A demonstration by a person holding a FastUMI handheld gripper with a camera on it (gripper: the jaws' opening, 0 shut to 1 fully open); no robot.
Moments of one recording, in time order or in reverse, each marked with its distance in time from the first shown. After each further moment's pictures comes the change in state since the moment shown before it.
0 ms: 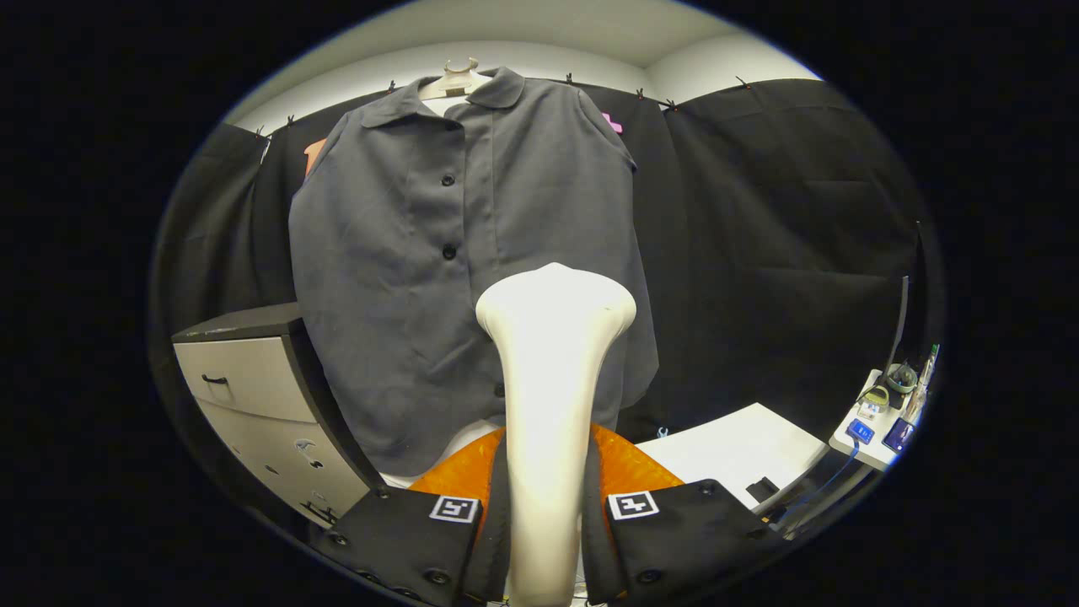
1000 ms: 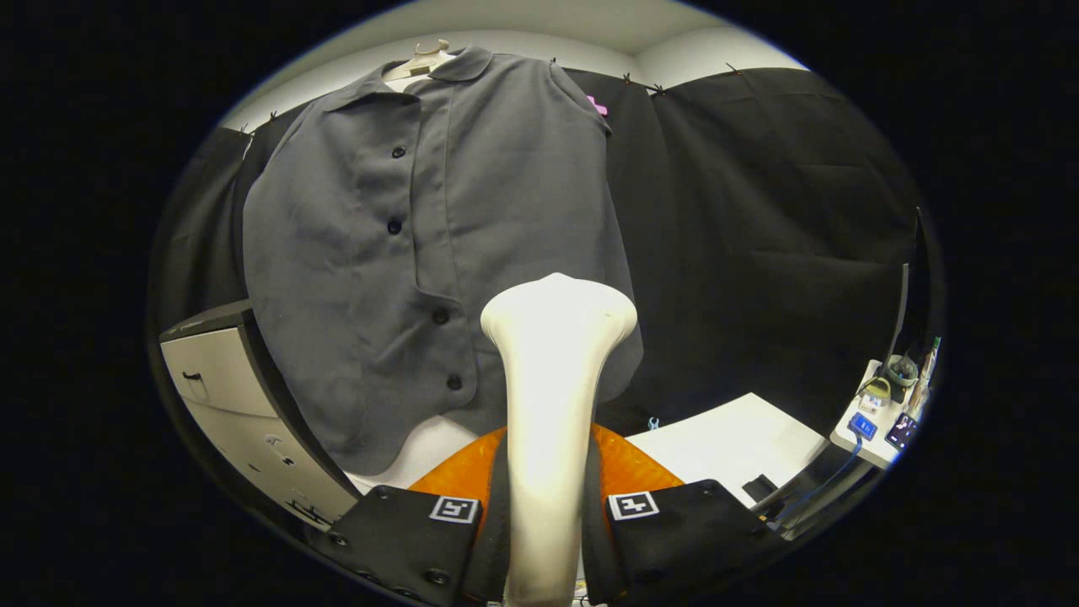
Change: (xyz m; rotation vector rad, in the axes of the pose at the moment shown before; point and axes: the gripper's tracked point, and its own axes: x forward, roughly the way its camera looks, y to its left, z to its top) arm 0.046 -0.039 -0.041 0.014 0.080 -0.044
